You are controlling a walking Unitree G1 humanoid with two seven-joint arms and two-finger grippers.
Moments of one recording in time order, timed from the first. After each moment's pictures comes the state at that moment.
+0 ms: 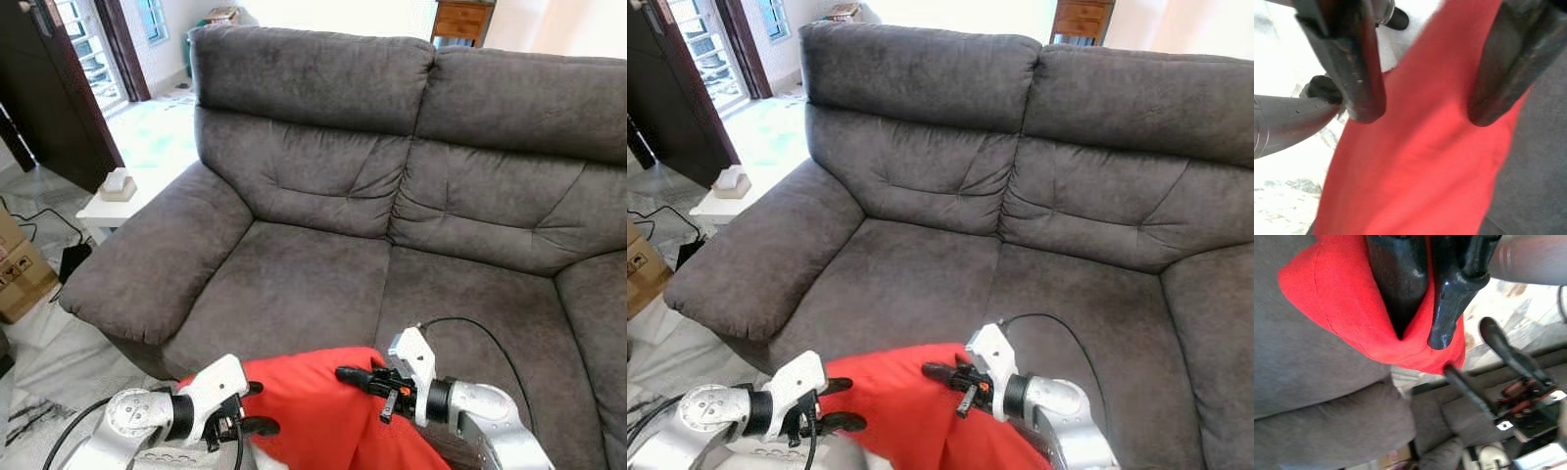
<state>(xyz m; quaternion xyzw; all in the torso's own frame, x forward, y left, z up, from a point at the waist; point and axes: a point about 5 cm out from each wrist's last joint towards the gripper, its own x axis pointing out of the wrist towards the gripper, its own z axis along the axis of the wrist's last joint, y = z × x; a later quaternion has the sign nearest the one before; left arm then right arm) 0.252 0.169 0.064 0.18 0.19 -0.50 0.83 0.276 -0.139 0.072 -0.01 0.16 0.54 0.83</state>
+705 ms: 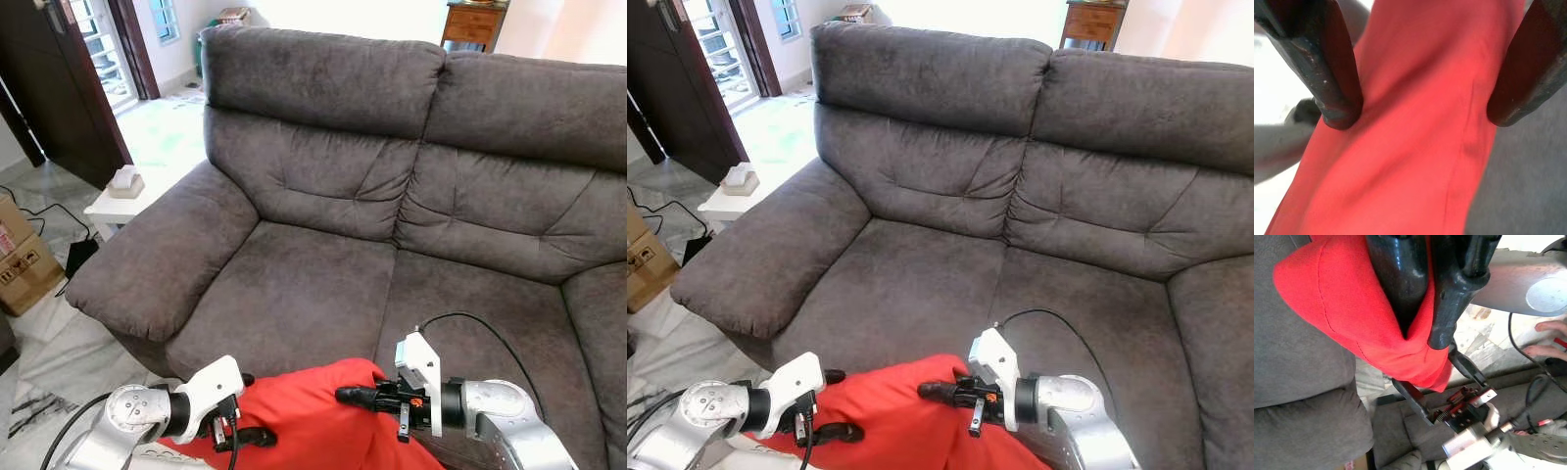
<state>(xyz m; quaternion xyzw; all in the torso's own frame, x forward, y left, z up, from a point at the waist) 0.256 0.182 0.046 0.23 0.22 -0.49 0.81 0.261 -0.145 0.084 -0.02 0.18 0.59 0.78</state>
